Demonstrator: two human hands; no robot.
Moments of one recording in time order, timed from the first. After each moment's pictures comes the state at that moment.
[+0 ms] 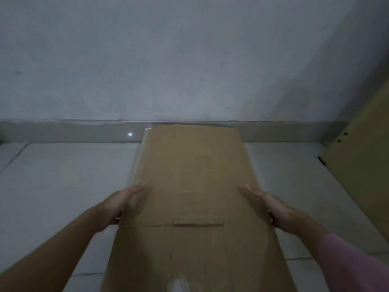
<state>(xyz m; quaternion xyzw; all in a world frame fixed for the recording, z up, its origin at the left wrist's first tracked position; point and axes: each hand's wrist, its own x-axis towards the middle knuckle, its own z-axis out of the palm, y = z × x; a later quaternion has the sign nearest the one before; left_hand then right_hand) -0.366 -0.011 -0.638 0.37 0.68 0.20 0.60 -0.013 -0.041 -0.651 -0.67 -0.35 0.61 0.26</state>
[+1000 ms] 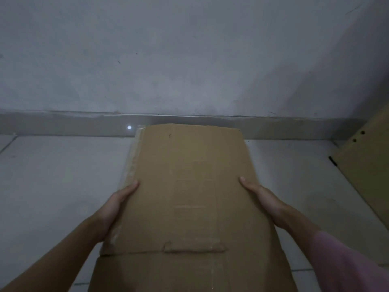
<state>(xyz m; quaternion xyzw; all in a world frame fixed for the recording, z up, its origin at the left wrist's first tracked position) -0.361 -0.002 -0.663 0.28 0.62 0.31 0.66 -0.022 0.001 -0.686 -0.68 -0.35 0.59 0.27</state>
